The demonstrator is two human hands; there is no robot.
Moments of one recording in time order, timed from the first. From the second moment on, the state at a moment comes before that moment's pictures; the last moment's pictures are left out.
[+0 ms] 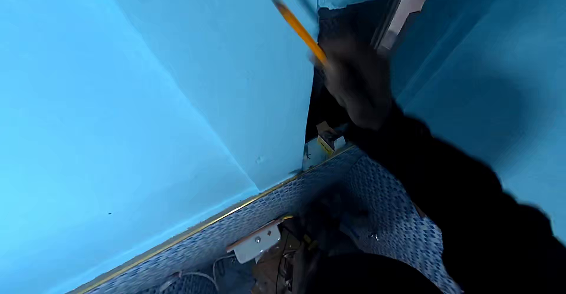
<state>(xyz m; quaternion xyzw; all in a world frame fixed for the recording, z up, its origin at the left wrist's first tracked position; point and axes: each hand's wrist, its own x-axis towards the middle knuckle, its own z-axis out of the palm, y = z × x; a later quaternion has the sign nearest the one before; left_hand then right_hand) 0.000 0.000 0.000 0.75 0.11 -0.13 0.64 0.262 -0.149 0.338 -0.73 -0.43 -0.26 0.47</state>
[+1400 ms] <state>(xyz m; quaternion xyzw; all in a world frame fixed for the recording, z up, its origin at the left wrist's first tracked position) 0.287 -0.117 -0.105 0.86 0.22 0.05 0.46 0.319 -0.189 -0.079 -0.72 0.32 0.12 0.60</state>
